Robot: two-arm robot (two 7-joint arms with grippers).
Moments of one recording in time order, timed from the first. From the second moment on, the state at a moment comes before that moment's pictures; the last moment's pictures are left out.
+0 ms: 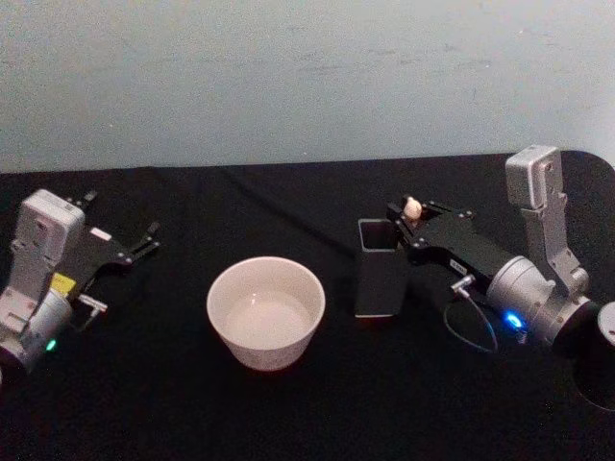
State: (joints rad) left arm -0.20 0.60 0.45 -1.41 -0.25 -0.12 0.03; right arm 0.22 0.43 -0.39 -1.47 0.43 0.01 0.30
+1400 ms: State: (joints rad) left arm -0.20 0.60 0.45 -1.41 -0.25 -0.12 0.03; right arm 0.27 0.42 -0.31 -1.64 0.48 0.00 0.44
